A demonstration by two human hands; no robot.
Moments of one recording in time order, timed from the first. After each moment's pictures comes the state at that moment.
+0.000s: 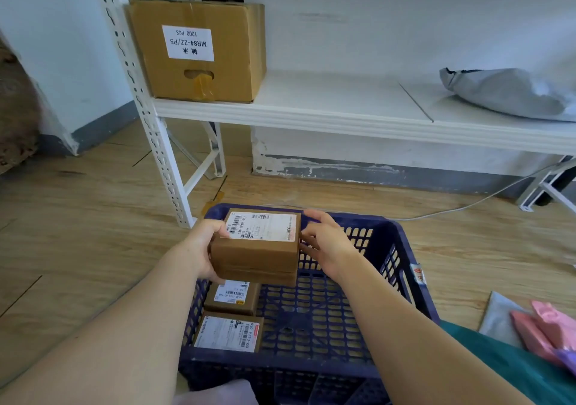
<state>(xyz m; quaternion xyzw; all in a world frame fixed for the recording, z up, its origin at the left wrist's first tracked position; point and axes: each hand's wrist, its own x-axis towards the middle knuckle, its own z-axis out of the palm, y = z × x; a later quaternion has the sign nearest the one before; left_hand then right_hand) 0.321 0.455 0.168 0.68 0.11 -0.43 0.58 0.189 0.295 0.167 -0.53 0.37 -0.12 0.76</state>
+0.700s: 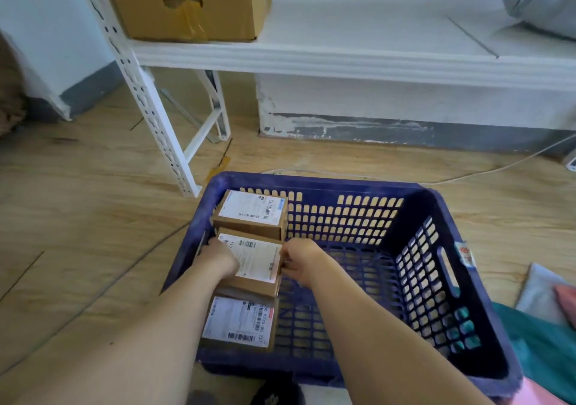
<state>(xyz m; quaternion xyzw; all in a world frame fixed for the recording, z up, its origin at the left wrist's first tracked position) 0.351 0.441 0.050 0.94 -0.06 -0.28 0.16 0.265 0.316 0.046 -0.49 0.50 0.08 0.71</state>
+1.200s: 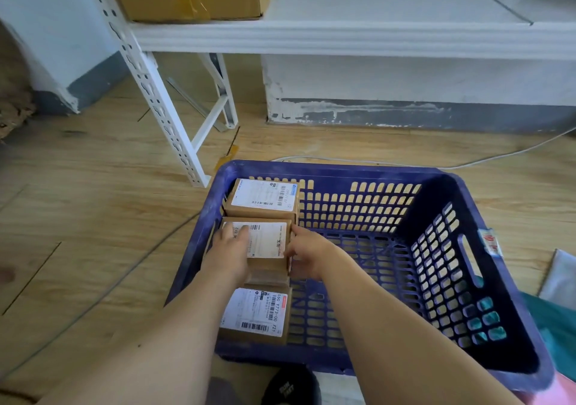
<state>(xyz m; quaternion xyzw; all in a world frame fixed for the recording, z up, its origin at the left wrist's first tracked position) 0.337 0.456 0.042 0.94 -0.28 -0.18 0.00 0.268 0.319 0.028 -0.58 0.39 0.15 0.70</state>
